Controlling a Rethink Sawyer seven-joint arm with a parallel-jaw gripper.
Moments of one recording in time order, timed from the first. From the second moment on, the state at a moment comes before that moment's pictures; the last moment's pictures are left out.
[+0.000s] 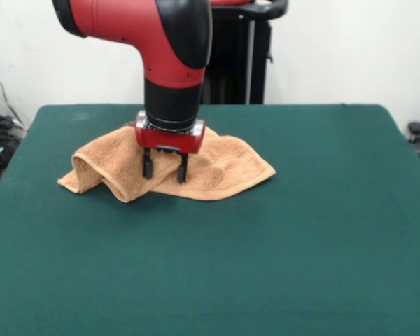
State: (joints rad) arm -0.33 -0.47 -0.04 1.66 -0.24 0.36 1.70
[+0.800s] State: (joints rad) arm -0.33 -0.47 -0.04 1.66 -0.24 0.36 1.70
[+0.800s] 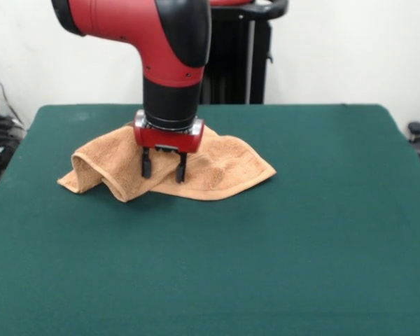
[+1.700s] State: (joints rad) arm -0.33 -0.50 -0.04 1.66 -0.24 0.36 1.70
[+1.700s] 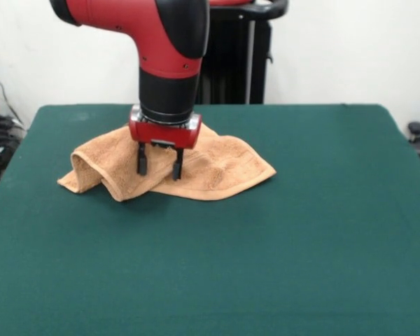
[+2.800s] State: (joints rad) arm -0.34 -0.54 -0.04 1.68 -0.24 0.36 1.70
